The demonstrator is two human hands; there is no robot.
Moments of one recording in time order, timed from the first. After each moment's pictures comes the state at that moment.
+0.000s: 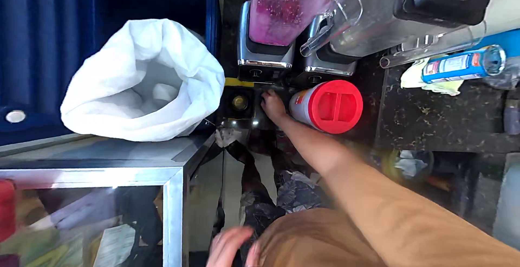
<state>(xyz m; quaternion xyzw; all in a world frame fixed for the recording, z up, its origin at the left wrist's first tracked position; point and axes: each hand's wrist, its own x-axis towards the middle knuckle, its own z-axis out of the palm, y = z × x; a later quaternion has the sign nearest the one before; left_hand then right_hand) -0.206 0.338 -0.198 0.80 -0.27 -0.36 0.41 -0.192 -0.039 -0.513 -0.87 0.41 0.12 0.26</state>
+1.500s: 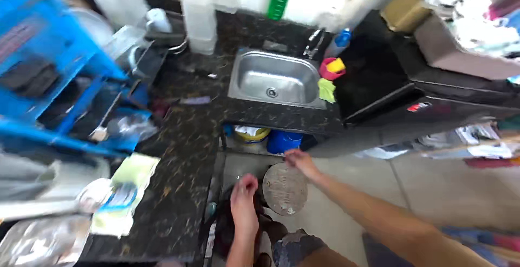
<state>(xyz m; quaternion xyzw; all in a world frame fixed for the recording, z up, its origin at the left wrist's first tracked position) -0.637 -0.058 -0.231 0.42 -0.38 -0.78 0.28 -0.861 0.047 -0.266 -0.12 0.79 -0.46 0.40</state>
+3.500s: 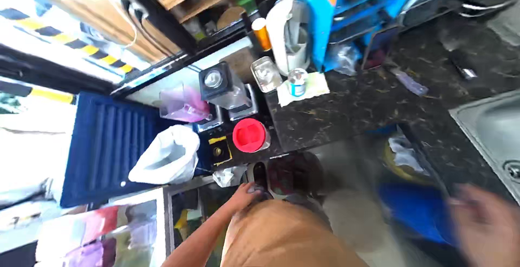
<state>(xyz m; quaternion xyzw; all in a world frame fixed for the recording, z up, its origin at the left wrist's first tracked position) -0.358 0.119 -0.280 0.76 -0.34 -0.55 -0.03 -0.919 -0.040 -0.172 -0.62 0.69 -0.18 0.32</state>
